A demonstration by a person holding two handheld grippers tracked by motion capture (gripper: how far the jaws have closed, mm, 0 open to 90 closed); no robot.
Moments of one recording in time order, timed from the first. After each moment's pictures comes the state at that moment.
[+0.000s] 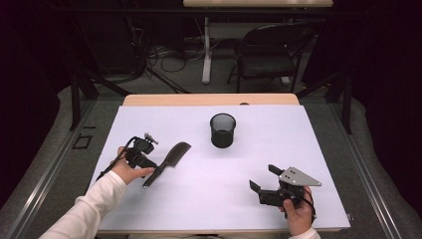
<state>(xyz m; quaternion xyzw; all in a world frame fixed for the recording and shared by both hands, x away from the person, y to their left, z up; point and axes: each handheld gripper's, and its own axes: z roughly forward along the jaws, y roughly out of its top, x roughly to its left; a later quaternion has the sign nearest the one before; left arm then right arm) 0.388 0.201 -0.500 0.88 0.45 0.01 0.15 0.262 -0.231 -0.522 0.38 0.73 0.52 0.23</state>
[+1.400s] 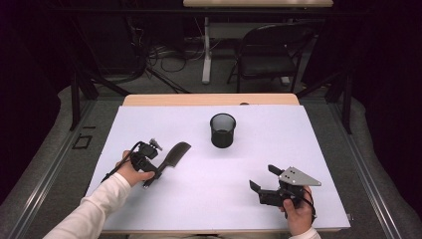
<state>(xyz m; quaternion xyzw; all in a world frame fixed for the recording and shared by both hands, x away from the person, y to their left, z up) 0.390 0.195 -0.522 0.89 0.44 0.00 0.11 0.263 -0.231 -0.523 0.38 0.73 0.52 0.23</state>
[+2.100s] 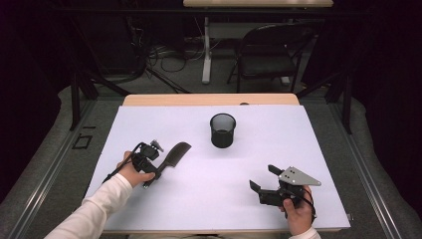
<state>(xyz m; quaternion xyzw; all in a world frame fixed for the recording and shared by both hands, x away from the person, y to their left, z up) 0.389 0.192 -0.525 0.89 0.44 0.01 0.10 0.264 -0.232 -0.523 0.38 0.73 0.52 0.23</state>
